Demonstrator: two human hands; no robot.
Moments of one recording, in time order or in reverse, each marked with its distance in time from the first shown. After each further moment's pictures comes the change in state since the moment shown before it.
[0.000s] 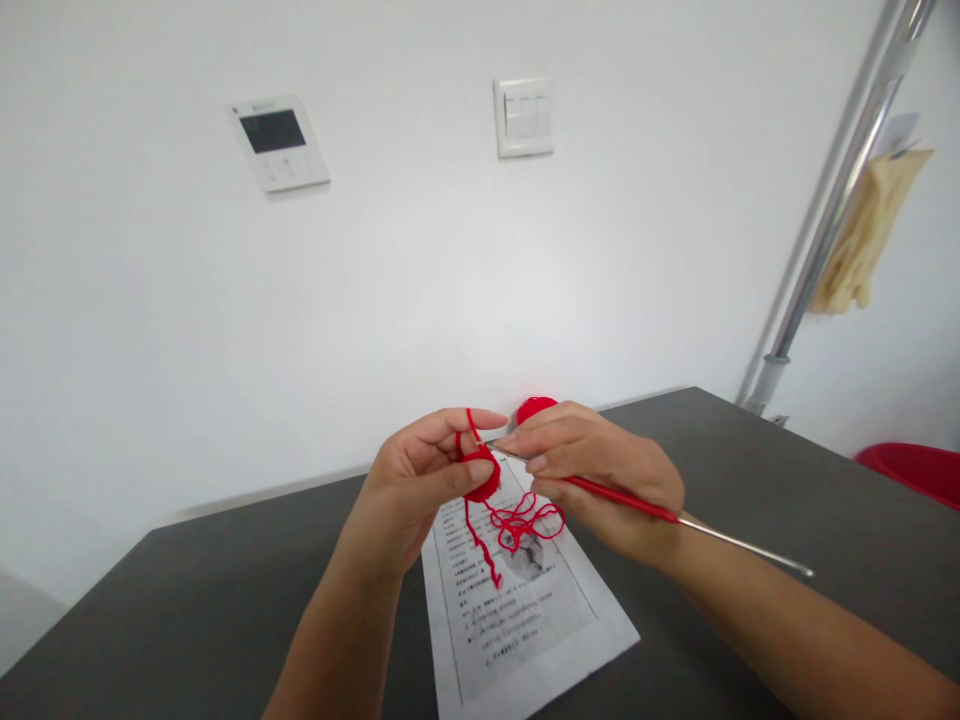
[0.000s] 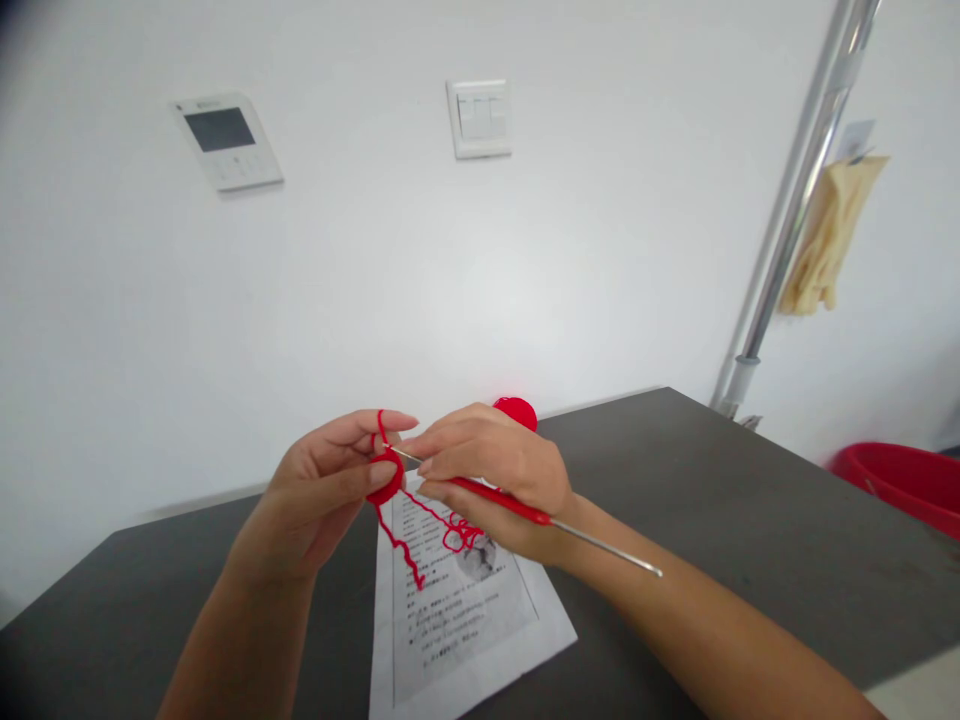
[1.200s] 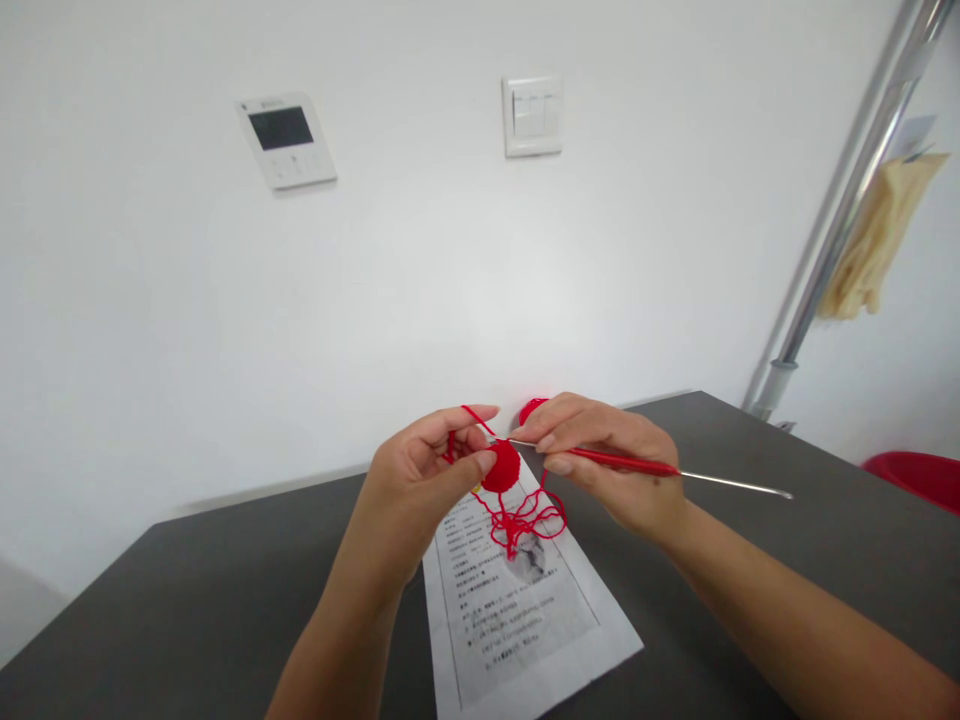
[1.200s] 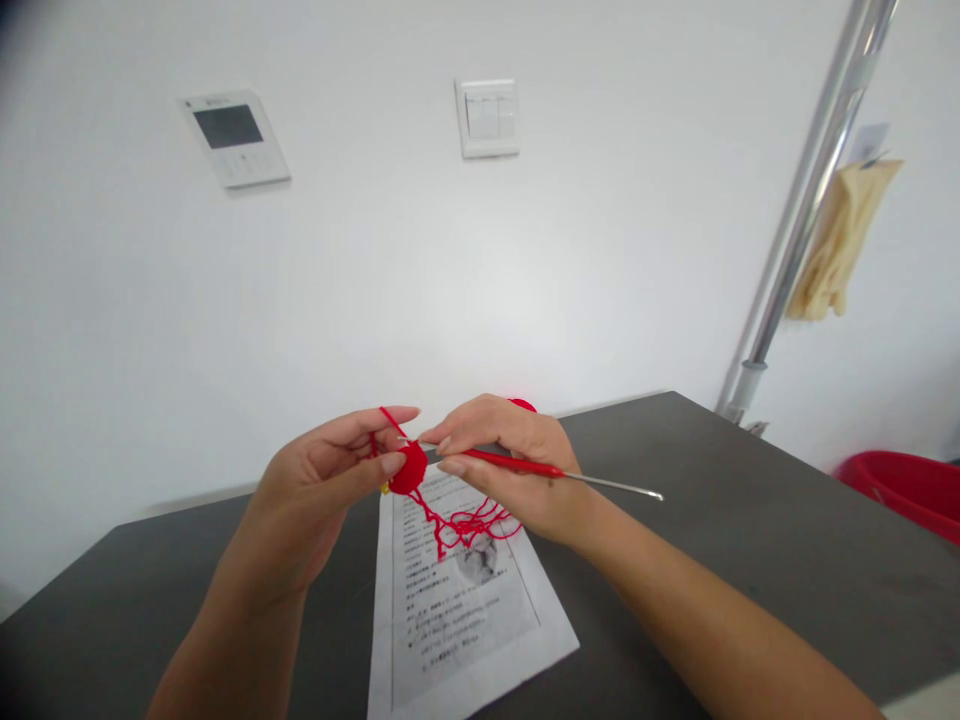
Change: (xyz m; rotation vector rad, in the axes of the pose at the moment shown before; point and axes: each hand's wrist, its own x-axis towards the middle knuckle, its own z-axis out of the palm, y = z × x) left_hand -0.007 0.007 0.009 0.184 0.199 0.080; right_hand 0.000 0.010 -0.004 0.186 0.068 0.196
